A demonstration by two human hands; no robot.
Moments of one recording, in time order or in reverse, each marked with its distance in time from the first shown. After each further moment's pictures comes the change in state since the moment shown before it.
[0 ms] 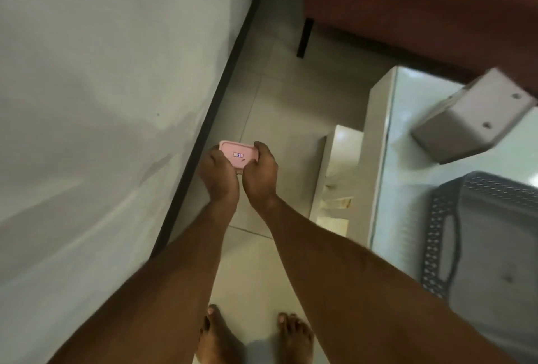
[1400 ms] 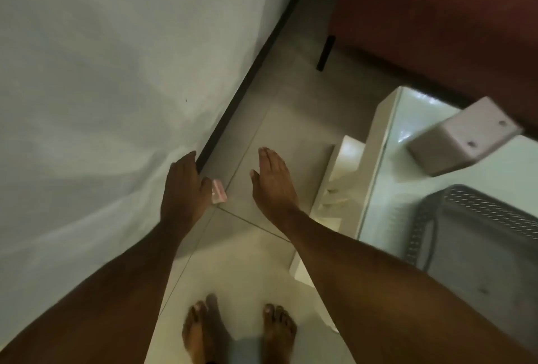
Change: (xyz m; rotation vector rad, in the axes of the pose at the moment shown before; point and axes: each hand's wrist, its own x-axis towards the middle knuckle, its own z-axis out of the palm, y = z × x) left_hand -0.025 -0.033 -0.124 0.889 -0.088 0.423; right_hand -0.053 0.008 -0.055 -0.818 -0.294 -0.485
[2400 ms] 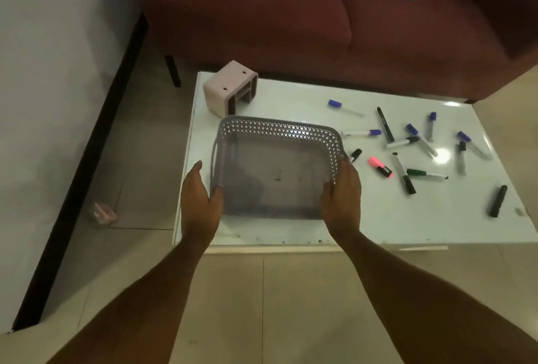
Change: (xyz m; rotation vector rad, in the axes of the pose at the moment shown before) left_hand -0.285 0.265 0.109 -0.476 -0.083 0.318; right_hand -0.391 0.271 -0.205 0.034 0.812 0.490
